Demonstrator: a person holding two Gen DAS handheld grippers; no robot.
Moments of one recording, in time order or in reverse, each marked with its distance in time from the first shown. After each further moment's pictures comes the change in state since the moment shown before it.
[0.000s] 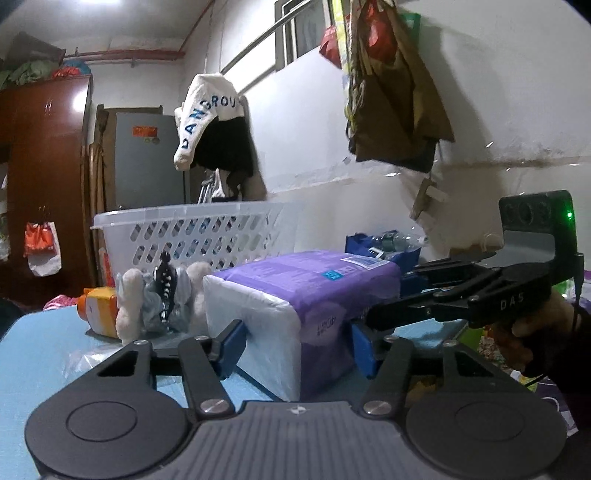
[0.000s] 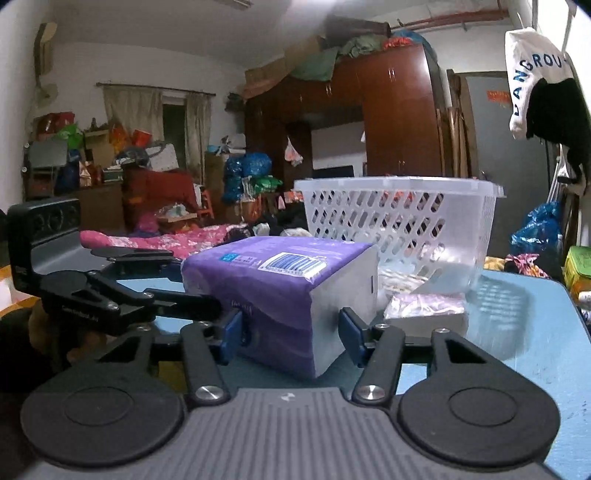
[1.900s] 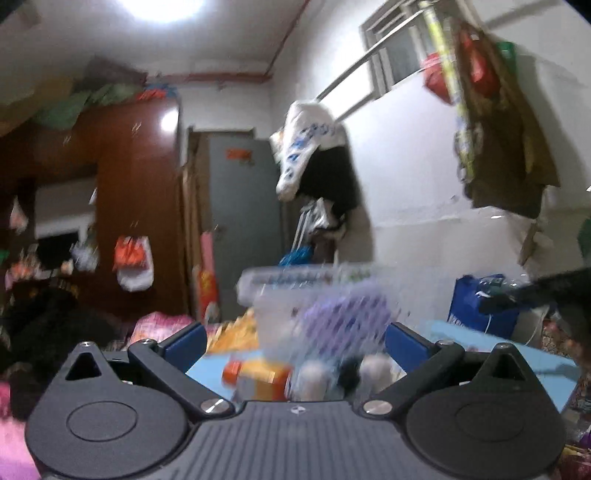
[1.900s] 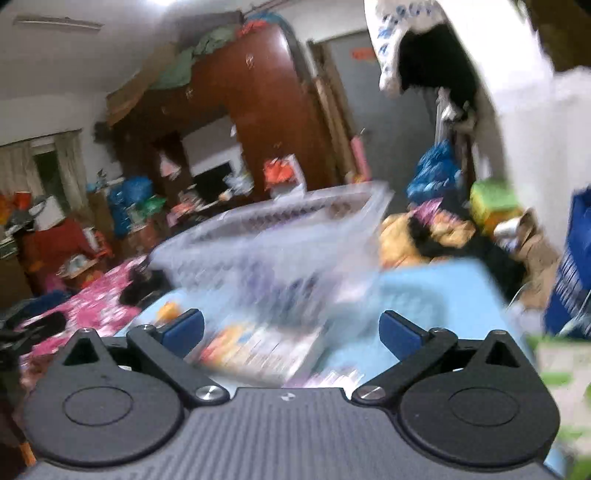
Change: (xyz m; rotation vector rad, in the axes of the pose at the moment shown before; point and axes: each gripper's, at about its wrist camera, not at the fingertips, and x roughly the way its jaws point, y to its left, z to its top) left arm -0.016 0.081 0.047 -0.076 -0.049 0.330; right arm 0.041 -0.056 0.057 0.340 0.058 -0.302
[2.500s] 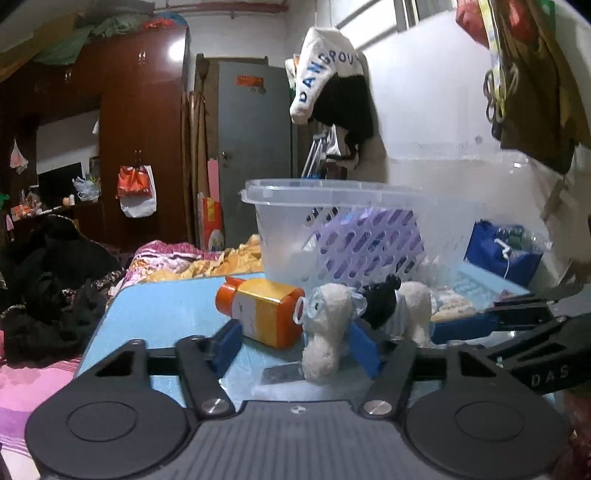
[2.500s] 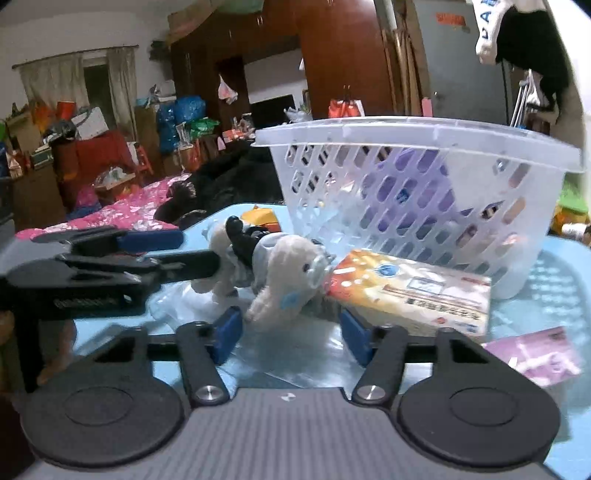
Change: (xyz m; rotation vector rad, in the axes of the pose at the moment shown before) left arm 0.058 0.011 -0.022 -0.027 0.237 0.007; right arm 0.066 0.086 -0.036 -0.197 0.181 0.093
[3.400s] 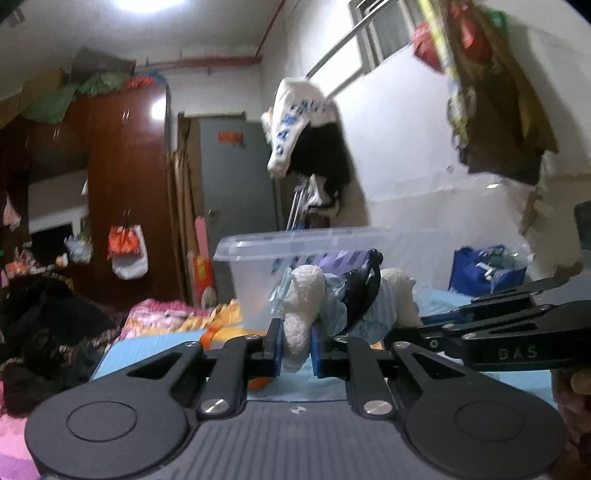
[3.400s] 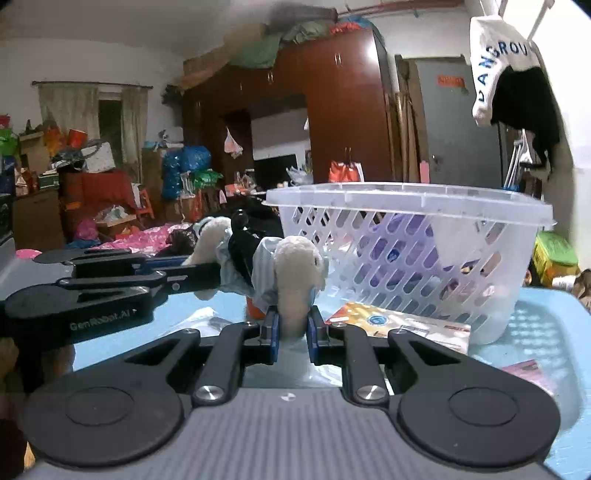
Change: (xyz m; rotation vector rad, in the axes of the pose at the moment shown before) left arm -0.038 -0.039 -0.013 0.100 -0.225 -0.021; right arm -0.036 0.014 -0.011 -0.079 -0.222 -0.046
